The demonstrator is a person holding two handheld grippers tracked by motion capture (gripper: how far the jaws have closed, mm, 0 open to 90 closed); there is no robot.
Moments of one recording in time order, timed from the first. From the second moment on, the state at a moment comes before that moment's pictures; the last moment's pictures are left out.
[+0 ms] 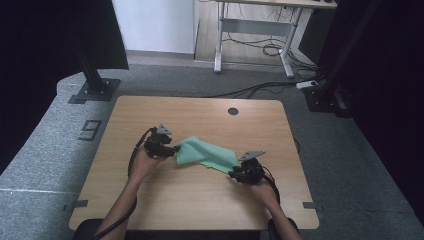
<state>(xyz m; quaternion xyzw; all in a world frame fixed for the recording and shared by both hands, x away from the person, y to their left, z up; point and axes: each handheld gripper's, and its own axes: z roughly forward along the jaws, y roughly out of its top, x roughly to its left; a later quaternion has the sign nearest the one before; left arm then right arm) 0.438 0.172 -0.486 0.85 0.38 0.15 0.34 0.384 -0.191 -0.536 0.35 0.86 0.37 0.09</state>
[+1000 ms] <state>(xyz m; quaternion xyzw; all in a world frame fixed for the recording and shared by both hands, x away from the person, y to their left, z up) 0.399 0.157 -0.531 0.87 0.32 0.10 0.37 0.376 -0.187 -0.537 0.33 0.88 0.32 0.13</state>
